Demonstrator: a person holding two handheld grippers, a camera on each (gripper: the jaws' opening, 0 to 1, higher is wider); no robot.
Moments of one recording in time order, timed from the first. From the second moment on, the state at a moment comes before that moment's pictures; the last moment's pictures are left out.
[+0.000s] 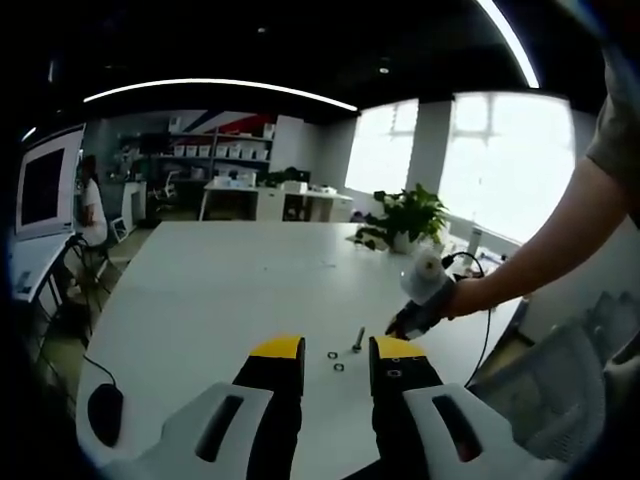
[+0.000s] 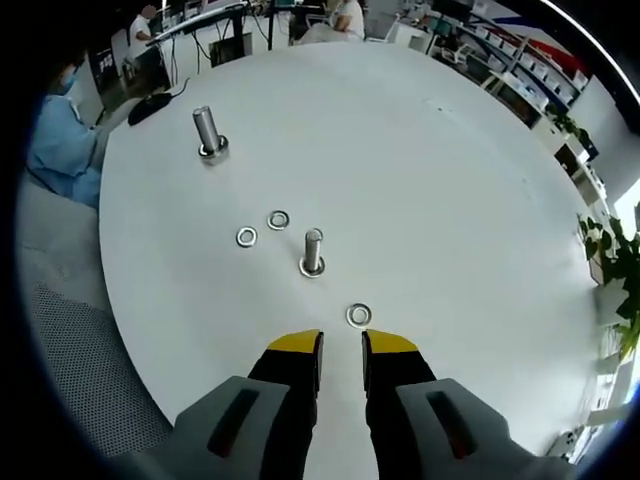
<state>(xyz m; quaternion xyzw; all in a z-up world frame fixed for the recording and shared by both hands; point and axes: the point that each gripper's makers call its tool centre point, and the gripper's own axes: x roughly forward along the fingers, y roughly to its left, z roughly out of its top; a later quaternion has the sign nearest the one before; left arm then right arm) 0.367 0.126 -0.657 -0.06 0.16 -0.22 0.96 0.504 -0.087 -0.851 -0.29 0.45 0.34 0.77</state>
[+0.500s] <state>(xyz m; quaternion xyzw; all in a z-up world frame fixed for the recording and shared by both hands) 0.368 0.128 -0.659 -0.06 0.17 -0.22 0.96 0.509 -0.088 -0.859 -0.29 0.46 0.34 0.77</state>
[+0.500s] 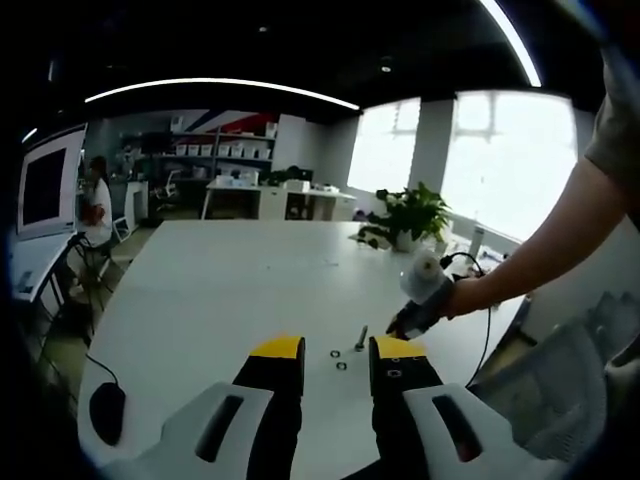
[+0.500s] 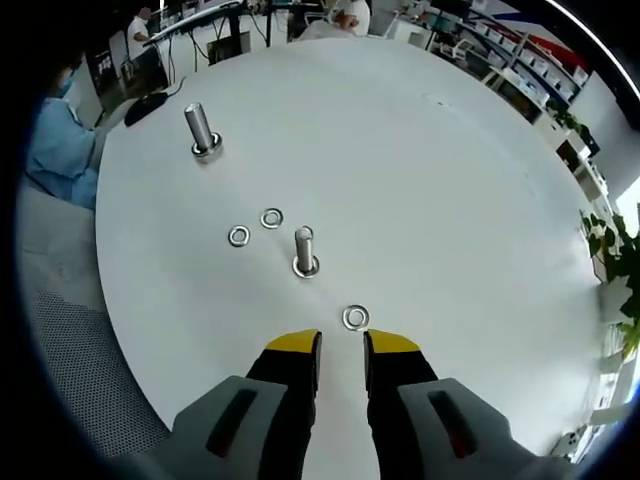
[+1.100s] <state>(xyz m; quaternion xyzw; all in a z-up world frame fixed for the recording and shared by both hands) 0.368 0.129 -0.663 -0.06 0.18 -0.21 0.96 0.517 -0.091 -0.875 -0.28 0.47 0.33 0.77</state>
